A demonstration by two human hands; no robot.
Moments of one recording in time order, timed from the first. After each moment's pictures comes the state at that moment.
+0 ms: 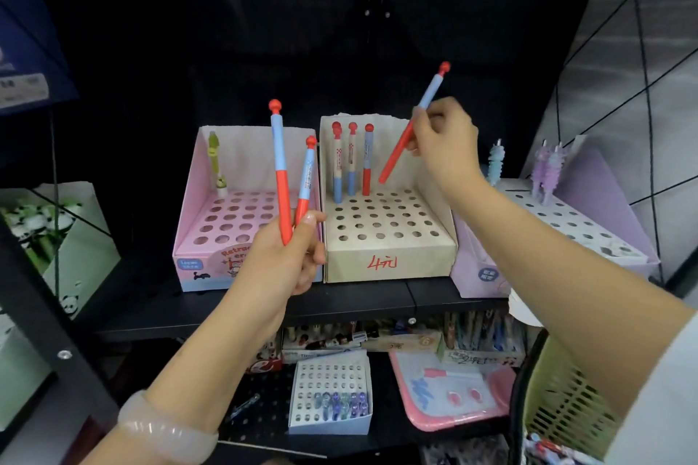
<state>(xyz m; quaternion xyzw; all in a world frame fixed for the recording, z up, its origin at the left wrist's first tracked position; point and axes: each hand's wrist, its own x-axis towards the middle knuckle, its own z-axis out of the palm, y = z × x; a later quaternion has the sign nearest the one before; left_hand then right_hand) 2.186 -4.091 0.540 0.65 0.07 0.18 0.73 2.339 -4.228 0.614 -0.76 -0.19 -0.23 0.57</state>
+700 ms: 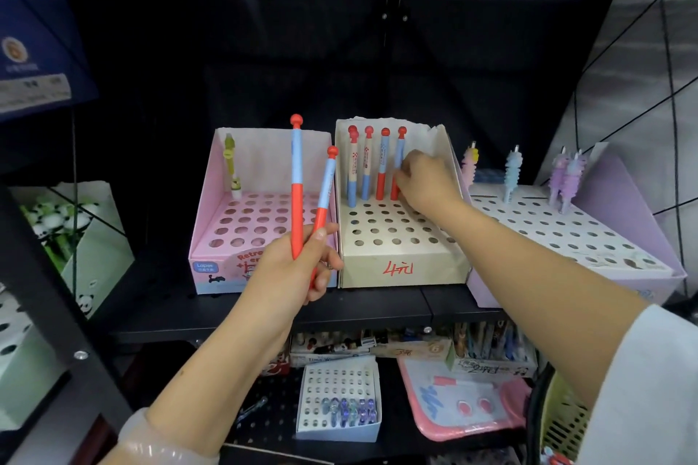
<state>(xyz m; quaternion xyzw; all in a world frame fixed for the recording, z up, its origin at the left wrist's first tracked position) 2.180 -4.085 0.534 0.65 0.07 0.17 0.74 2.365 -4.201 0.580 -0.94 -0.20 -0.15 0.23</state>
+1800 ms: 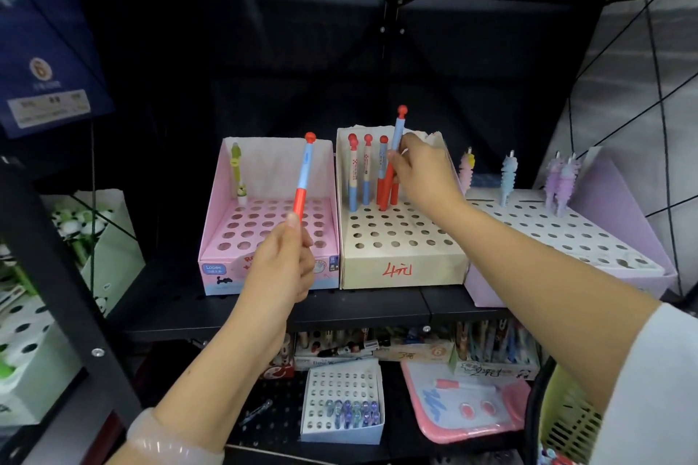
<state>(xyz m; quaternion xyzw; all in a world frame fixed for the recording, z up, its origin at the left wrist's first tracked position) 2.174 -4.083 0.540 0.65 0.11 0.24 0.71 2.351 -4.203 0.591 -0.87 -0.26 -0.24 0.34</state>
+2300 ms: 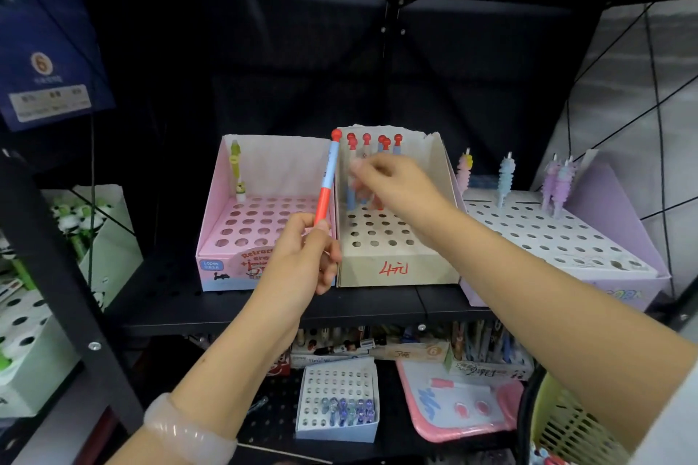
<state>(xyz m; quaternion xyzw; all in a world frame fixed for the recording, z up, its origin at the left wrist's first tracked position) 2.181 -4.094 0.541 0.67 0.07 0.22 0.70 2.296 -4.195 0.599 -0.79 -0.32 0.00 0.52</state>
